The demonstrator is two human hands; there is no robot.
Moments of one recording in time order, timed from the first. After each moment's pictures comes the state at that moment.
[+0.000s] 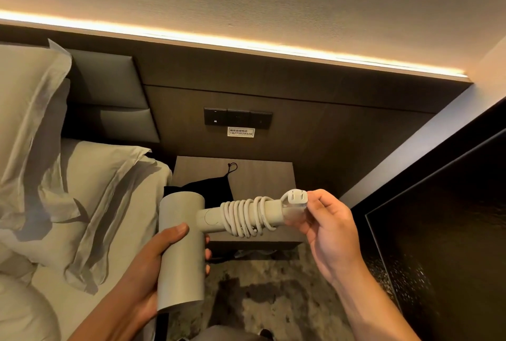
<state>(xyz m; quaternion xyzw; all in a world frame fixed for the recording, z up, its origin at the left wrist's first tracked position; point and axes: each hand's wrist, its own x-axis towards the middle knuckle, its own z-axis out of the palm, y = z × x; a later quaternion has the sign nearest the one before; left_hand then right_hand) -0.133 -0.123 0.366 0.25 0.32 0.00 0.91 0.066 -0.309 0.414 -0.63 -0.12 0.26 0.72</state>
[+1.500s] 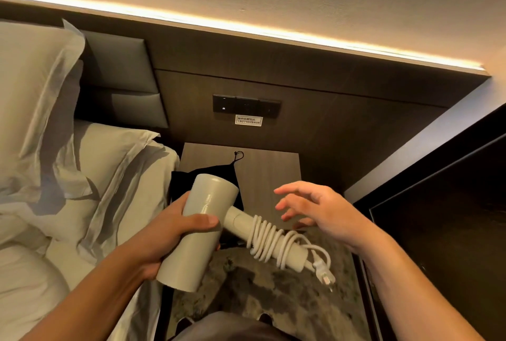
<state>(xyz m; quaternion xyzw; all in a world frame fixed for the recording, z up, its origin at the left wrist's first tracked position) -0.128 -0.121 0.394 0.51 0.32 -0.03 0.80 0.097 -0.313 0.421 -0.73 -0.33 0.45 0.39</state>
